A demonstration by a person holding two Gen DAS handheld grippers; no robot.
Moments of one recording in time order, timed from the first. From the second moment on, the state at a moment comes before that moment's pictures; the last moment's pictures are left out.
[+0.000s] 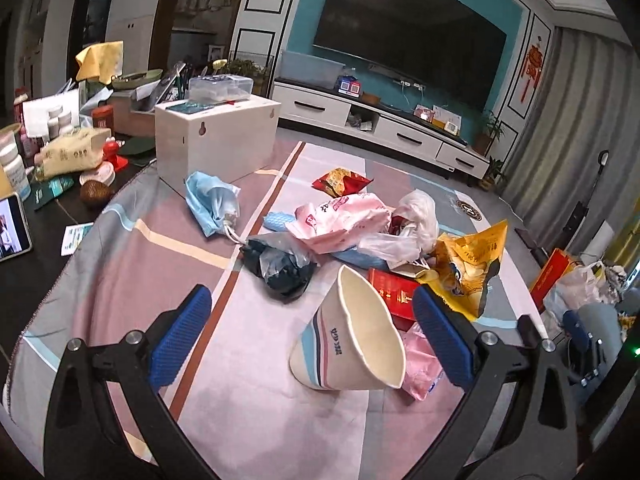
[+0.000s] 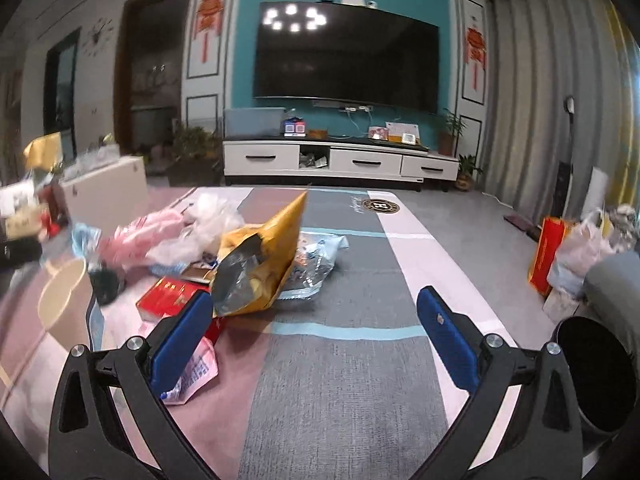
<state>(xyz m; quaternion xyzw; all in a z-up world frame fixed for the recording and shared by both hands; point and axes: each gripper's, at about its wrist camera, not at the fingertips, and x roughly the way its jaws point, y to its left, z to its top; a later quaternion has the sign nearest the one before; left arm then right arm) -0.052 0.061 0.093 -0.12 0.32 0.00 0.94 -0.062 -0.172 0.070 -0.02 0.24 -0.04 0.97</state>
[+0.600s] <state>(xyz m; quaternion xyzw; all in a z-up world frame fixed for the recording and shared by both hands) -0.047 0.065 0.081 -0.18 0.32 -0.02 0.93 -0.054 -0.172 0.058 -0.01 0.27 -0.04 0.96</state>
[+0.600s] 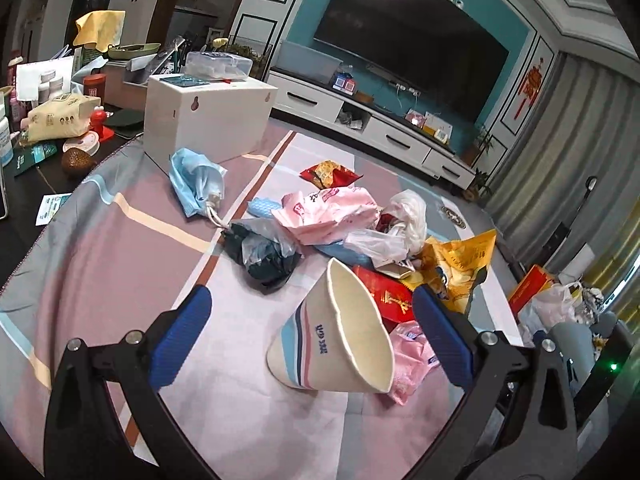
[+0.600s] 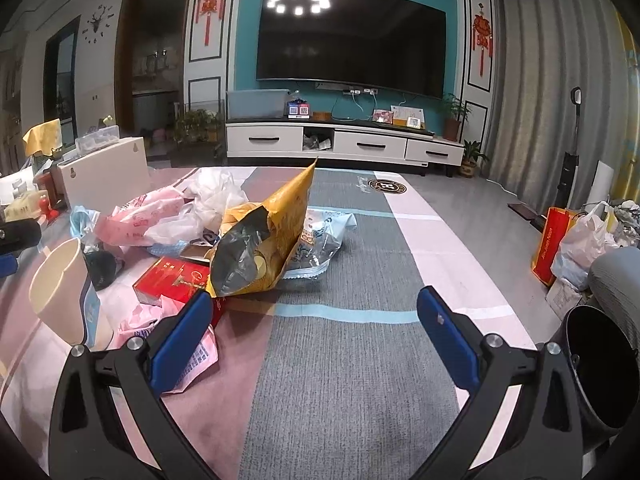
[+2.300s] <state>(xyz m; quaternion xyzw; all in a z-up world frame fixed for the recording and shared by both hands) -0.037 0.067 0.071 -0.17 0.36 -0.03 0.92 -0.024 -0.144 0.094 0.04 0.33 0.10 0.94</state>
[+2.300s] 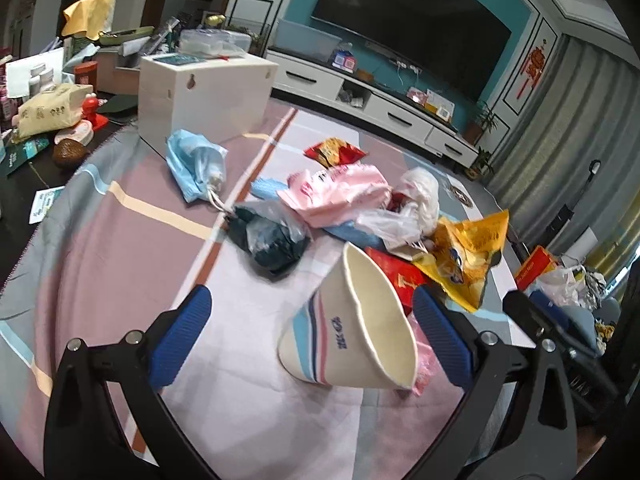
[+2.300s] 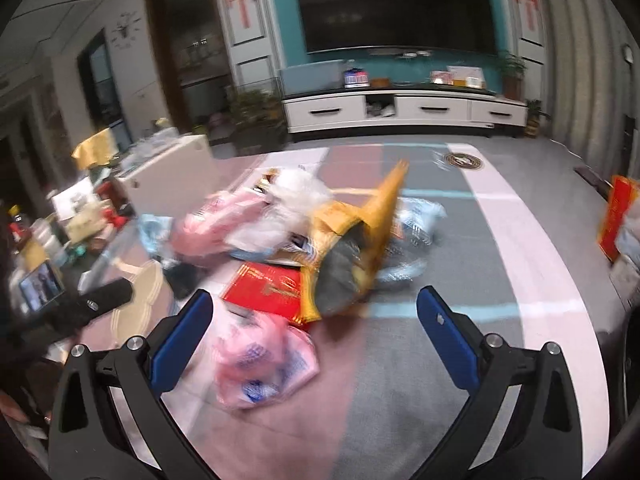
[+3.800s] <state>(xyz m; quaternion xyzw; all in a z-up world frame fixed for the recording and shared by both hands) -0.018 0.033 0.040 -0.17 0.41 -0.07 0.89 -0.010 -0.097 0.028 0.00 0.43 0.17 0.89</state>
